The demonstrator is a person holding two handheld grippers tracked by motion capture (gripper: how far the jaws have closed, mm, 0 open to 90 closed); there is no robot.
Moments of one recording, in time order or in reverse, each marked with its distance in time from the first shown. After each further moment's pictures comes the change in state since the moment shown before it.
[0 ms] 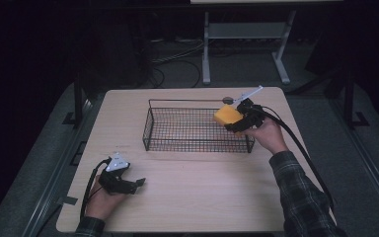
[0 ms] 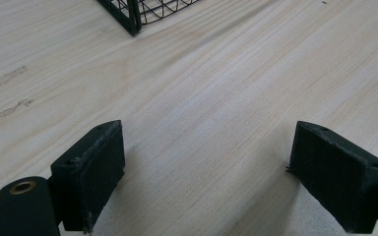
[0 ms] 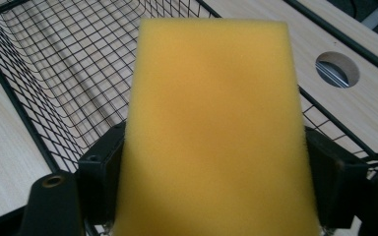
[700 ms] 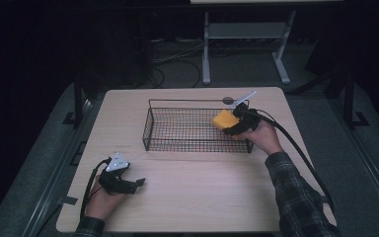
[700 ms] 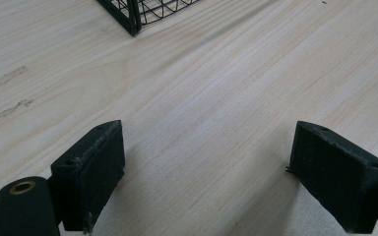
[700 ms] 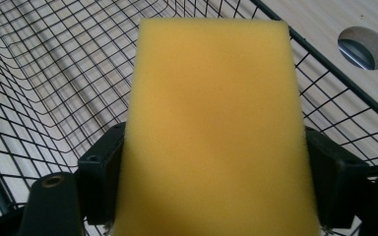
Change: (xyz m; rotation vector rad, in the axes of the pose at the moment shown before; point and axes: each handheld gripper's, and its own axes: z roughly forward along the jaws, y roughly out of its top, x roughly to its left) left arm 0.000 0.000 0.000 0.000 0.000 0.000; right arm -0.005 -0.008 0.029 0.060 0.010 -0.005
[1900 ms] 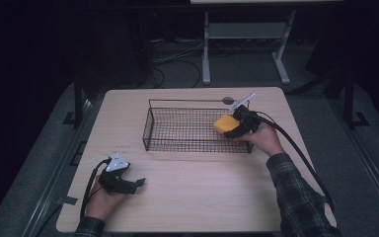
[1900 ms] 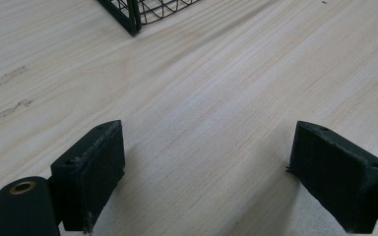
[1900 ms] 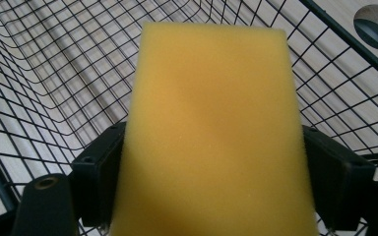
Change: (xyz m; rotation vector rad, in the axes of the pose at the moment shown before) left arm 0.000 0.000 0.000 0.000 0.000 0.000; right arm 0.002 -0.005 0.002 0.049 0.008 -0.006
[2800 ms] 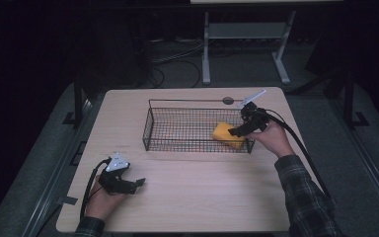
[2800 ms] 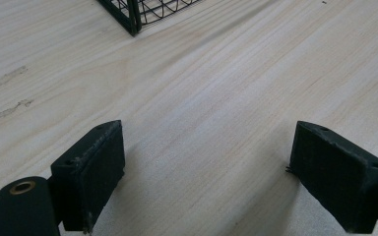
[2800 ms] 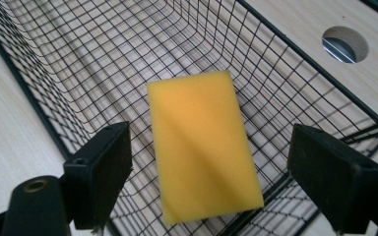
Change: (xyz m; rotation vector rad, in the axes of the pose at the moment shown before) left arm 0.000 0.000 0.000 0.000 0.000 0.000; right arm 0.000 -0.007 -0.038 -0.073 -0.008 0.016
